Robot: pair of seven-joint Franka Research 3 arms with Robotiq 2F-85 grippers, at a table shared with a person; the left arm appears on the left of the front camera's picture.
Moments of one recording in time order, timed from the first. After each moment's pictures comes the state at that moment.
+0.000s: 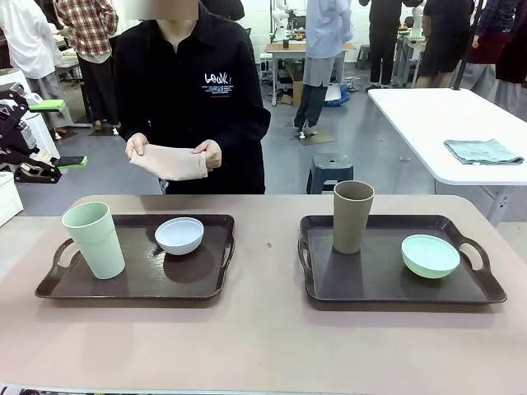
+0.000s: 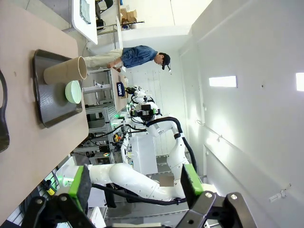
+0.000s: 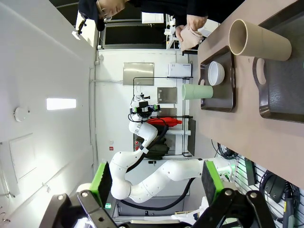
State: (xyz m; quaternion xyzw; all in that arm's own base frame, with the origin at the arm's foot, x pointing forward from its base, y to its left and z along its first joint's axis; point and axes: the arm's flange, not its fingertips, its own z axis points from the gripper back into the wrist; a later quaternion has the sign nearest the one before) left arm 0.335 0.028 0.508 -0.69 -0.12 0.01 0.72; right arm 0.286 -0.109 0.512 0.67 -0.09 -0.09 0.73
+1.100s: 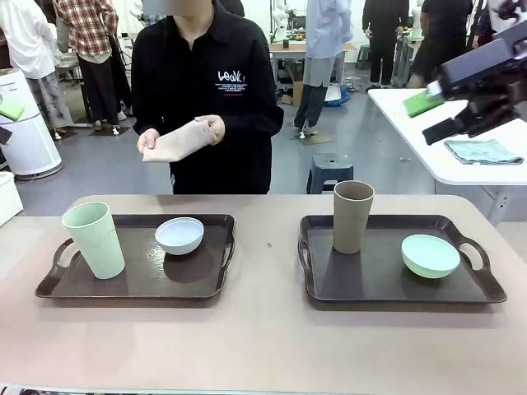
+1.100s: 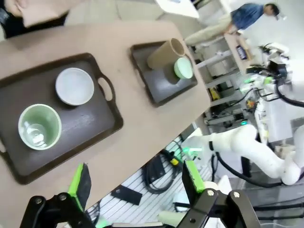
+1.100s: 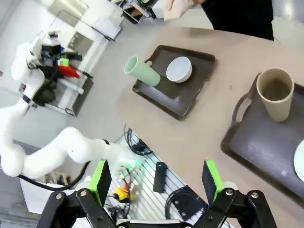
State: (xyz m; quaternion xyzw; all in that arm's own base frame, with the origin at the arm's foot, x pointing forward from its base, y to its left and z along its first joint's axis) left arm 0.306 0.054 0.620 -0.37 -0.21 -0.16 0.89; right arm 0.288 0.069 0.615 0.43 -0.22 0.18 0.85
